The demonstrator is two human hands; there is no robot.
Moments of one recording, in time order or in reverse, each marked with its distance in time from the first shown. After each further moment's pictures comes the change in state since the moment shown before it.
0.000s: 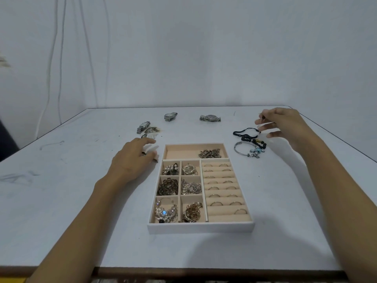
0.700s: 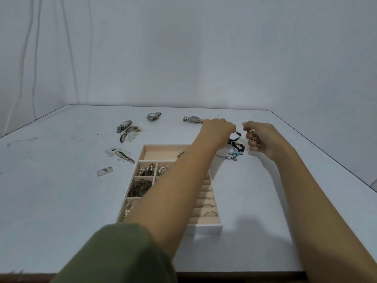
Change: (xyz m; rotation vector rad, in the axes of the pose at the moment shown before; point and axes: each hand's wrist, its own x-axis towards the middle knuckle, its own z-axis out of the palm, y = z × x) left_hand 0.064 0.221 0.085 0.584 -0.170 0.464; right_hand 0.005 0.016 -0.005 0.121 -0.015 0.258
